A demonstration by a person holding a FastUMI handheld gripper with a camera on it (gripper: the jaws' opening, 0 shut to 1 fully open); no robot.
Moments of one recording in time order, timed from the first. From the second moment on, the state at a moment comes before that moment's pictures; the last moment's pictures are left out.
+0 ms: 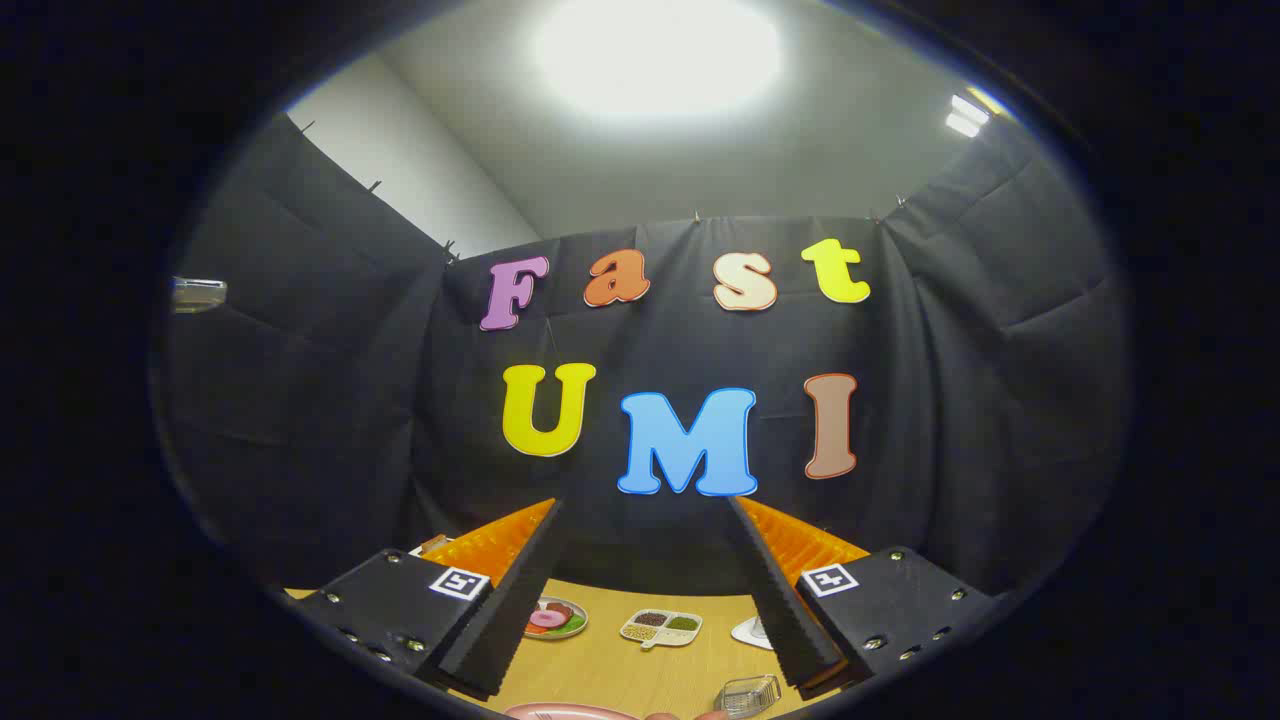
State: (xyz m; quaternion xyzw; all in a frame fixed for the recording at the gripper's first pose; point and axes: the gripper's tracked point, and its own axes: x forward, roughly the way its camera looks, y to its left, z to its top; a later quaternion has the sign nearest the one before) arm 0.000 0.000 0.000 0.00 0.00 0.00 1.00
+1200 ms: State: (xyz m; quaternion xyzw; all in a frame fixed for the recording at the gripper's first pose) arm -0.018 0.012 -0.119 0.01 0.19 0.04 0.98
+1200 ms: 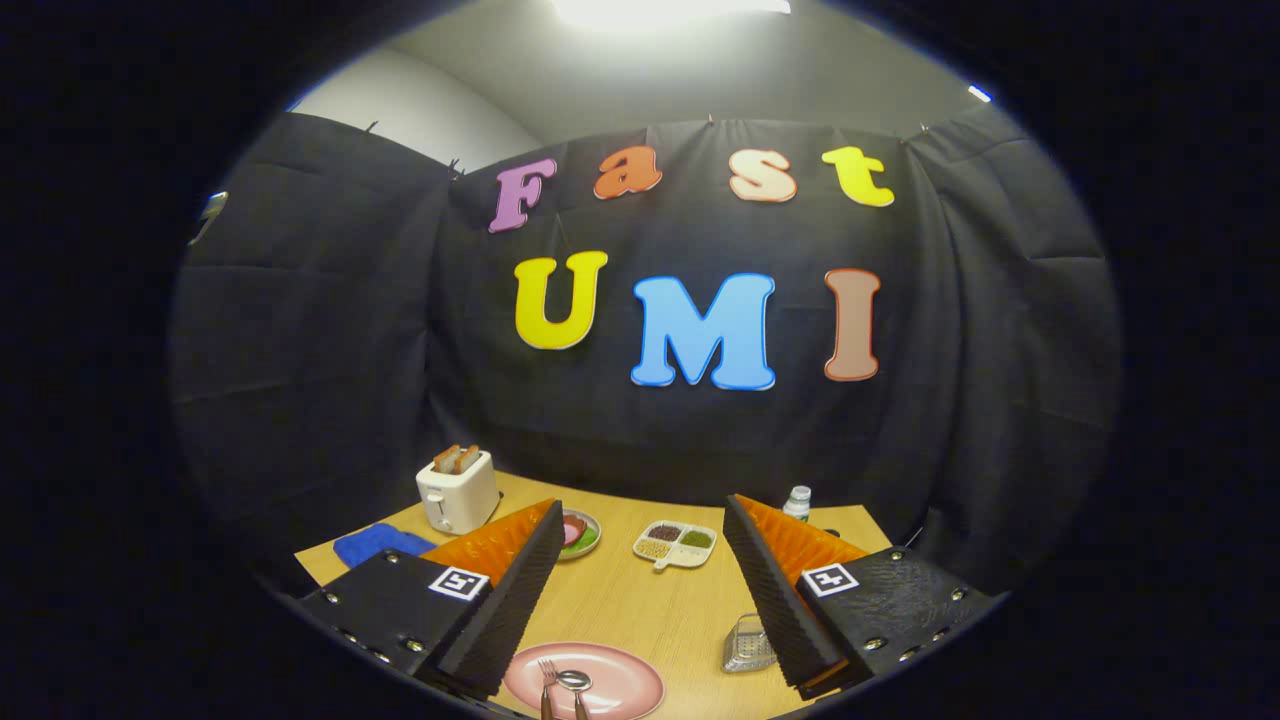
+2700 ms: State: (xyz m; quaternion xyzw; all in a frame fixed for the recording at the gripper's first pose) arm -0.161 0.055 -0.417 -0.03 0.57 0.12 0.82
